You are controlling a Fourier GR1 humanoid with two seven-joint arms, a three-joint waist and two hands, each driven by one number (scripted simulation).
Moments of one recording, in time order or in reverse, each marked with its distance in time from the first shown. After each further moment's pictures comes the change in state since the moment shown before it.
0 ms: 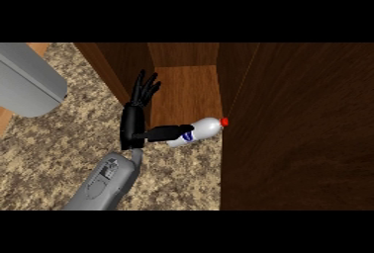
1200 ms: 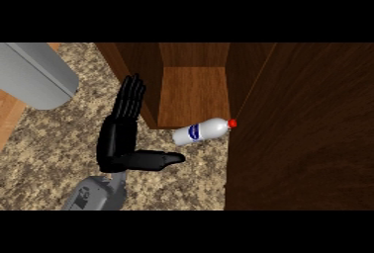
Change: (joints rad) left arm 0.193 0.007 0.026 -0.370 0.119 -0.259 -0.029; right arm 0.098 -0.032 0.021 -0.069 0.005 -0.029 -0.001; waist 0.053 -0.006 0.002
